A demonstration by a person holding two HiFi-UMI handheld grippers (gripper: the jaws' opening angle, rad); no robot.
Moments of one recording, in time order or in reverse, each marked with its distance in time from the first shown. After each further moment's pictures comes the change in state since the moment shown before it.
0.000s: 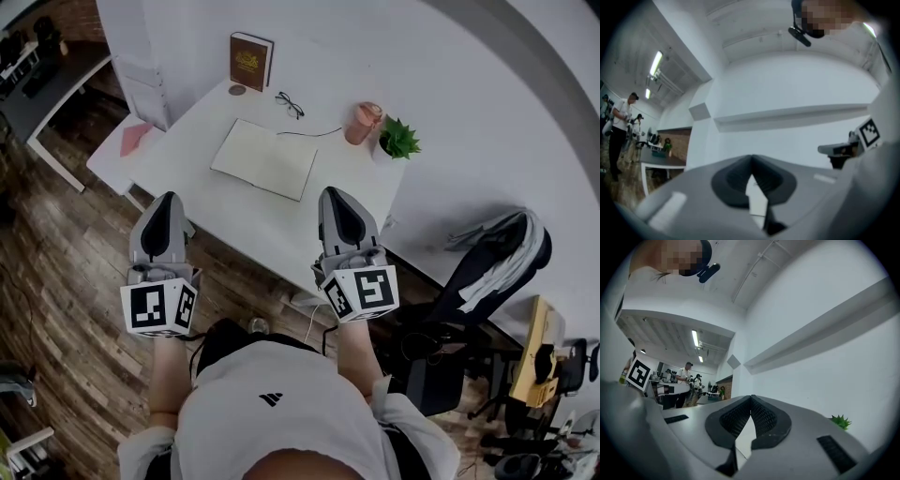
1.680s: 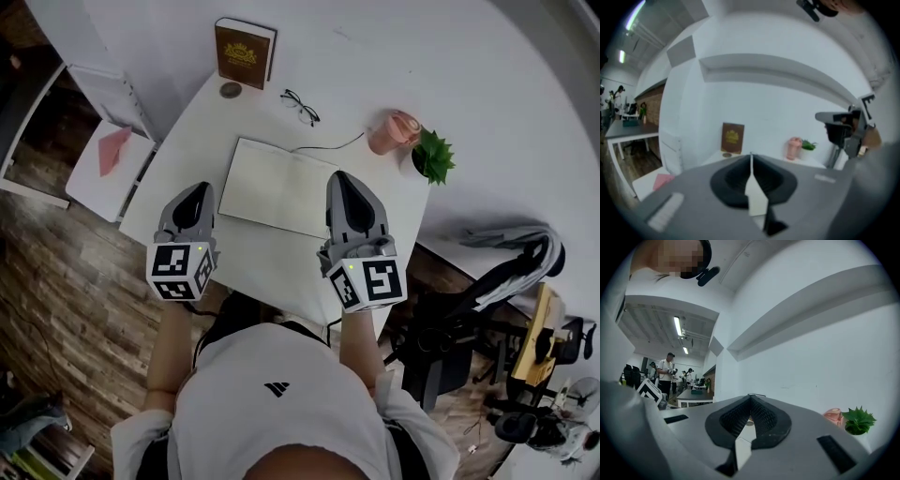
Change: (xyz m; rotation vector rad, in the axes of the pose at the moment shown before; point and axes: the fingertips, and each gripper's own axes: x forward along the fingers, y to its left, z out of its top) left arm 0.225 0.064 -0.174 -0.089 0.432 -0.257; right arm 0.199 -0.055 -0.065 0.036 0.115 -0.147
